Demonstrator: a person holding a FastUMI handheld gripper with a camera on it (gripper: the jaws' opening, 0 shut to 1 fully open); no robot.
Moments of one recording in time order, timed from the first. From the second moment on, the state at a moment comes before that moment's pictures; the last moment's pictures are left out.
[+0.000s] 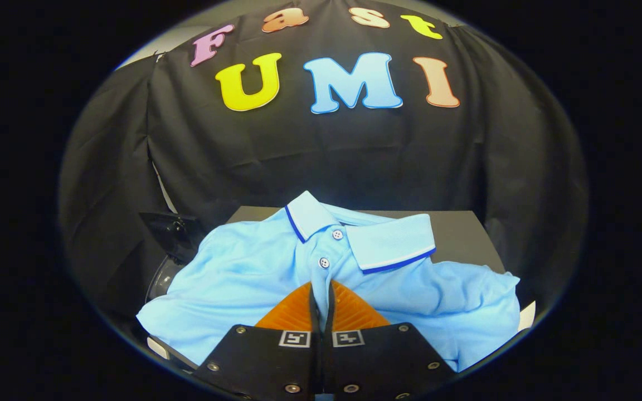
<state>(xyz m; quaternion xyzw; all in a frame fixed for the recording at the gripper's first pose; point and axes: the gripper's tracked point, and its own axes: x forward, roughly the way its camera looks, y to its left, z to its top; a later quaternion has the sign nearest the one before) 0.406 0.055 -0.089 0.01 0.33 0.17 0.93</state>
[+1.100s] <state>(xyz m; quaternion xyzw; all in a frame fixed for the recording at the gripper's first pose) 0.368 0.166 0.019 0.11 0.23 0.27 0.93</state>
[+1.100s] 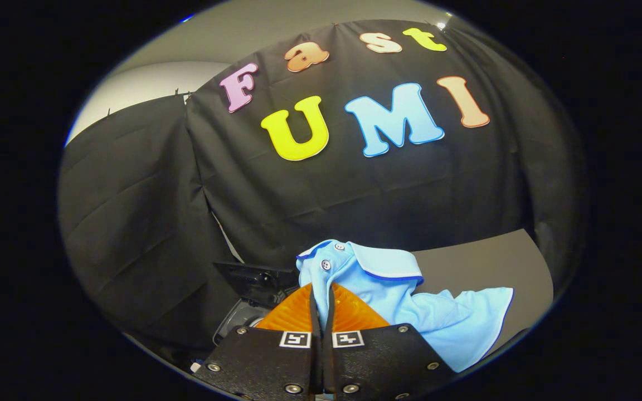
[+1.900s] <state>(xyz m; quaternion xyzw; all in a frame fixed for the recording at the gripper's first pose) 0.312 0.325 0.017 0.10 0.24 0.35 0.90</state>
